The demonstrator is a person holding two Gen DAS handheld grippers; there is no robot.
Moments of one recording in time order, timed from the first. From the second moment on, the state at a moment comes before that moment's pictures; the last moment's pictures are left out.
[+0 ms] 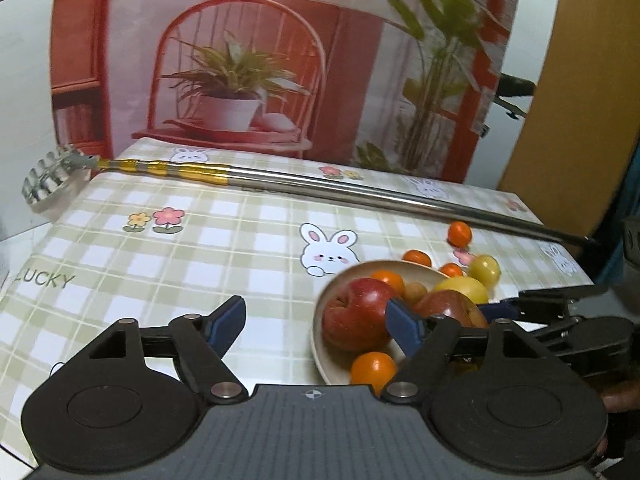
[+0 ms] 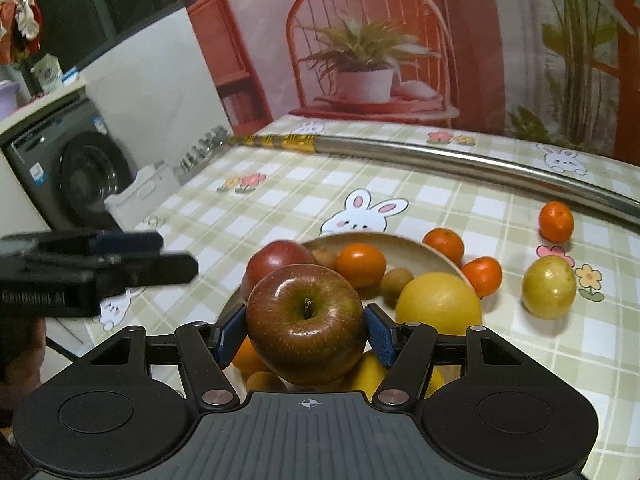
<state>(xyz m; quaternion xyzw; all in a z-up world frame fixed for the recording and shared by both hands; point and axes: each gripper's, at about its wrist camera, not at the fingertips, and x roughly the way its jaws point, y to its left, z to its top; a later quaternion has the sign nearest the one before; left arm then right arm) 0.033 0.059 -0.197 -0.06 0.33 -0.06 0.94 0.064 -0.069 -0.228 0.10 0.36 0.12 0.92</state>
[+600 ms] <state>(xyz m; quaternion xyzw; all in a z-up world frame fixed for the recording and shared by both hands) 0.034 0.069 -0.204 -0.07 0.33 -0.05 0.94 0.081 -0.052 -0.235 0.05 0.40 0.11 0.91</state>
